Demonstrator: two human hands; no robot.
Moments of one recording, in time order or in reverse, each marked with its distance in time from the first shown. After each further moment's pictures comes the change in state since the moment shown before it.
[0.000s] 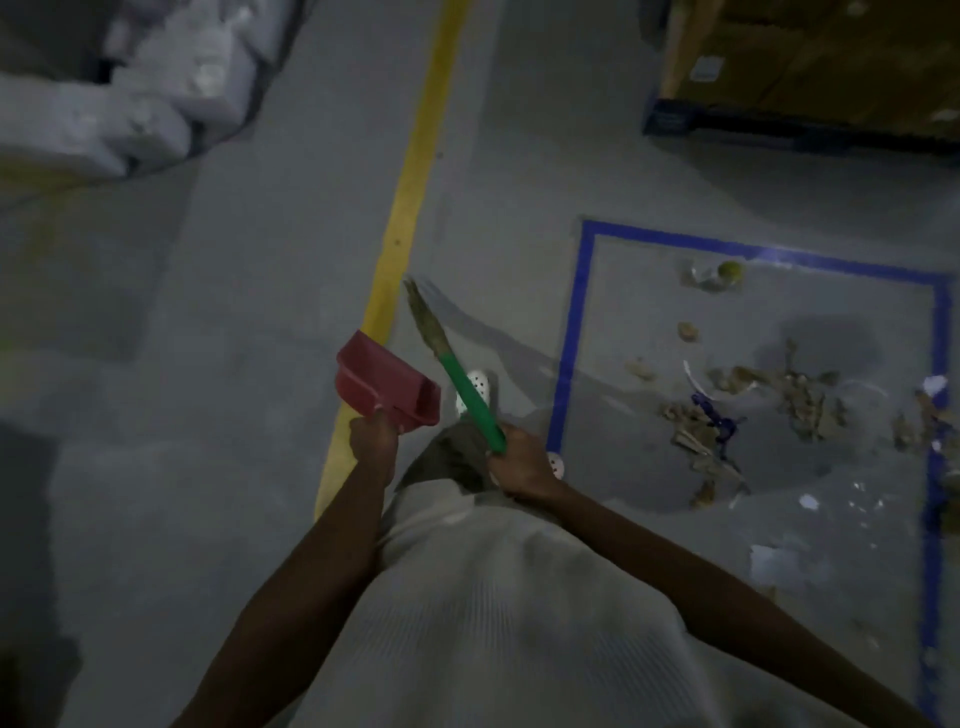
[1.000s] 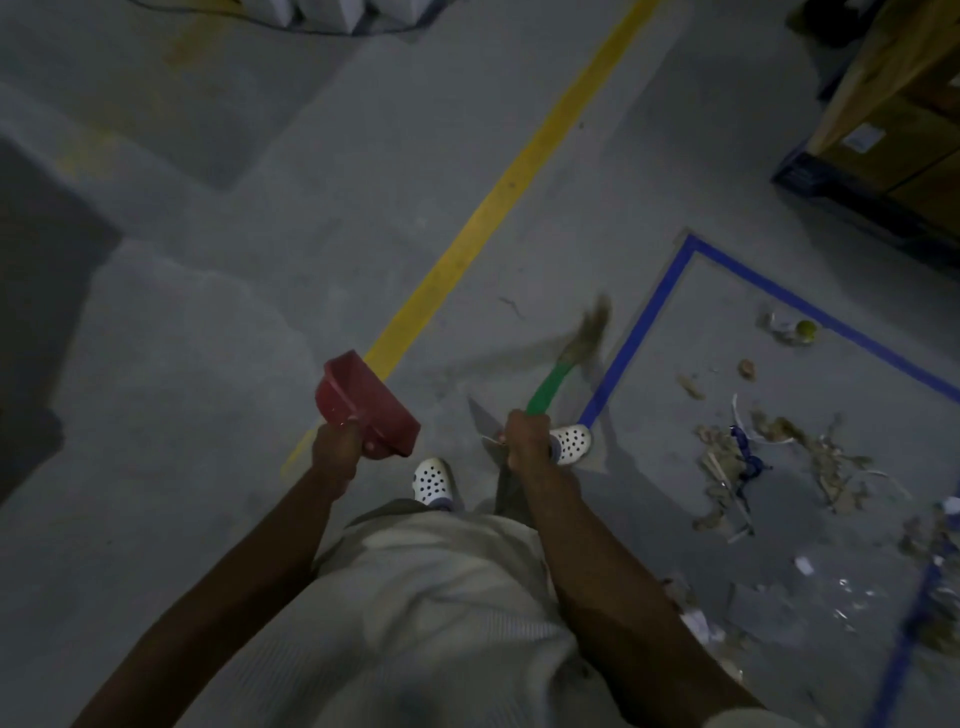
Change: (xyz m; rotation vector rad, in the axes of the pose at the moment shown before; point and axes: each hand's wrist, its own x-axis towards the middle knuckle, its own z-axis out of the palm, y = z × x) left_hand -0.004 -0.309 -0.210 -0.196 0.027 -0.081; right_hand -0.103 0.034 0.213 0.347 0.082 0.326
